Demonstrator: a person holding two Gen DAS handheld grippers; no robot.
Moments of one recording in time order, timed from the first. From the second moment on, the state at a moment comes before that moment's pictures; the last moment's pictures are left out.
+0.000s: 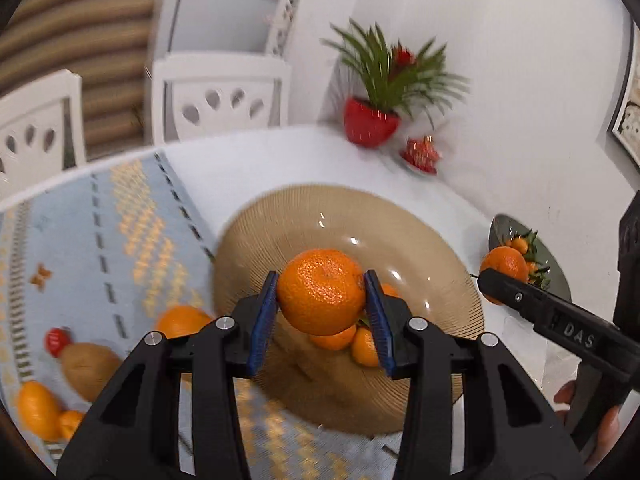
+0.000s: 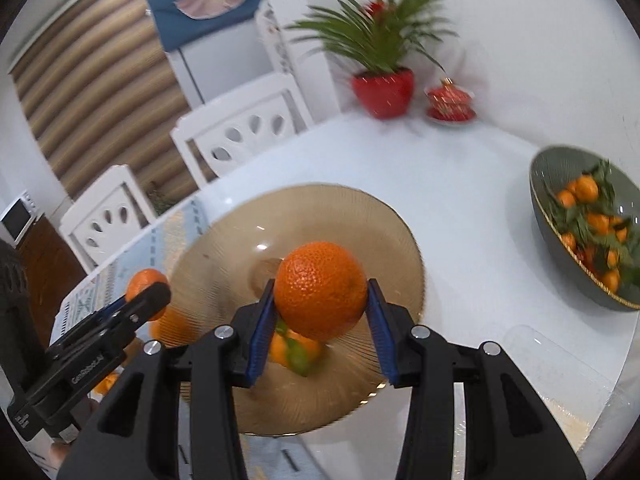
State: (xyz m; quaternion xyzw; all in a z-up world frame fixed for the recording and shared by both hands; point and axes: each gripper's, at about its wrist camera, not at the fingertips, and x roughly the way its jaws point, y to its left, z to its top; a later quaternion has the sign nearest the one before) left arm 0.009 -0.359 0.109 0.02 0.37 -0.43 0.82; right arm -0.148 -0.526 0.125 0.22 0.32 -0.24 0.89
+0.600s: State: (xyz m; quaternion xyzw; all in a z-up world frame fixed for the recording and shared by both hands) left arm 0.015 -0.333 0.117 0.00 0.36 -0.40 0.84; right arm -0.153 -0.535 0.101 0.26 0.33 -0.23 0.88
